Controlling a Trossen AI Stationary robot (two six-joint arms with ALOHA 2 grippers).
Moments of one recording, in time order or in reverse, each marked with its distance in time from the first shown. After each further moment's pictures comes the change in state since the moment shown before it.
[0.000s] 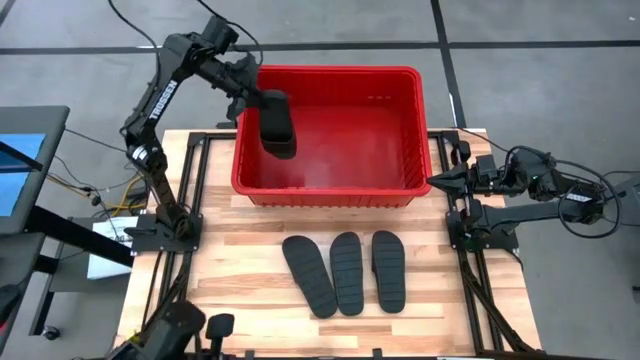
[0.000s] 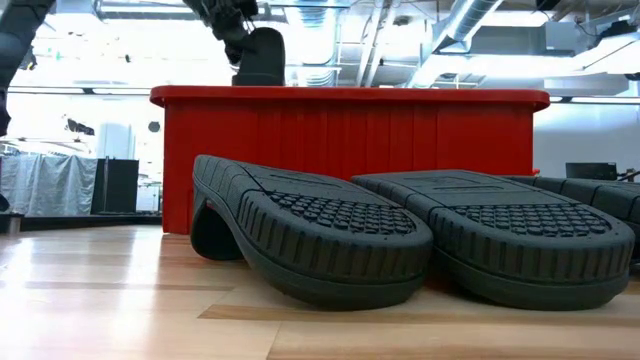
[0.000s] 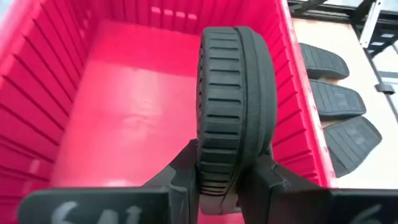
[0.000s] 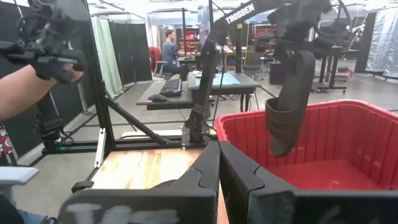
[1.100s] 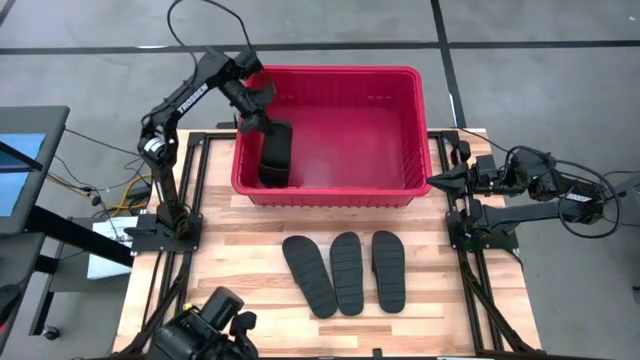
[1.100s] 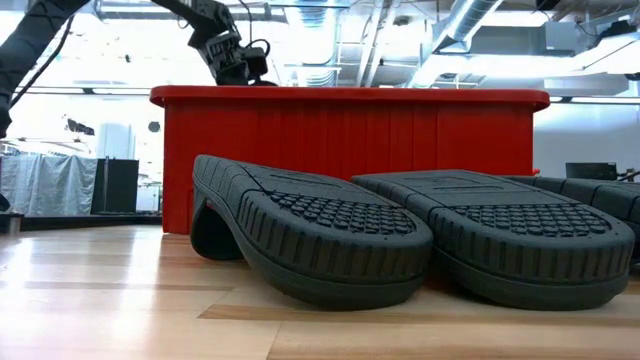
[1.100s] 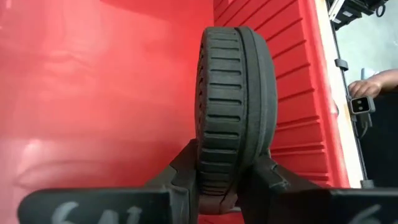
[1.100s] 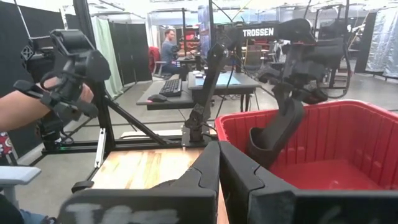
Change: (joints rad) left arm -0.008 0.098 -0.282 0.000 0.035 0.046; right arm 0.000 0.000 0.000 0.000 0.000 0.000
